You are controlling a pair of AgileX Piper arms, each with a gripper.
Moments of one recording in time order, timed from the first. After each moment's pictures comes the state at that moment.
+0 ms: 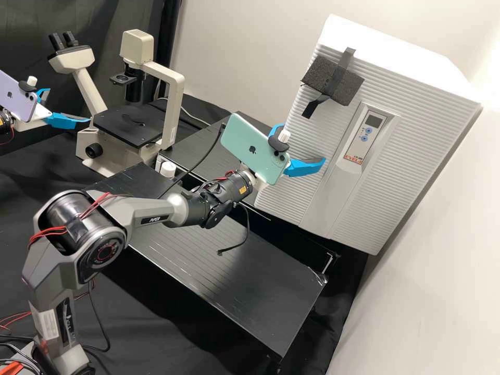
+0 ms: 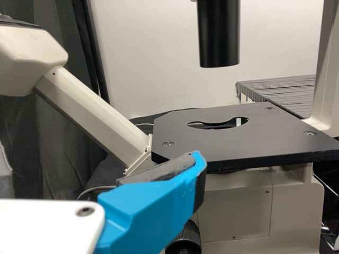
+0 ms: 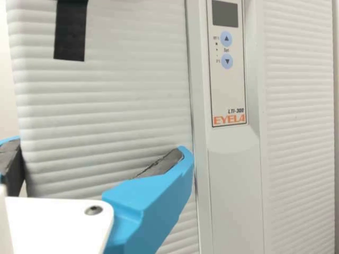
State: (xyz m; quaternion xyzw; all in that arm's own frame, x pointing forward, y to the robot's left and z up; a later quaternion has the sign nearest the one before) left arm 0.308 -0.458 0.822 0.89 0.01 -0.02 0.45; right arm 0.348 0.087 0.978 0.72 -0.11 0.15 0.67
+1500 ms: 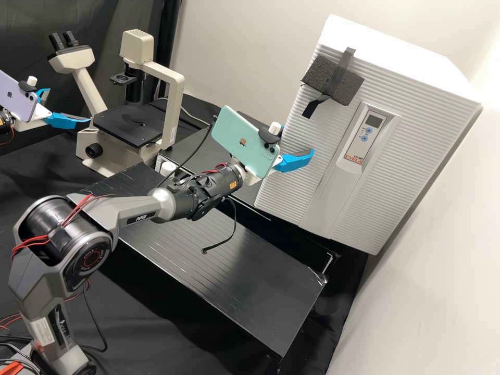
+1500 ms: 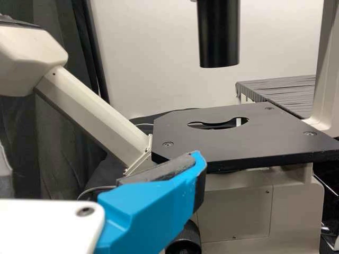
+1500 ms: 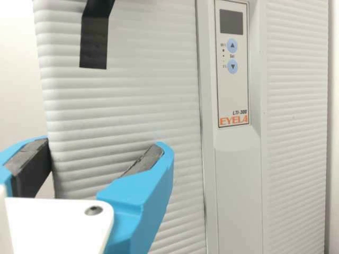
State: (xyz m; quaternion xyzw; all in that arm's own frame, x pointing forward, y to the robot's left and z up) left arm 0.308 -0.458 0.822 0.89 0.01 -0.02 0.45; right arm 0.335 0.108 0.972 0.72 -0.12 0.13 0.67
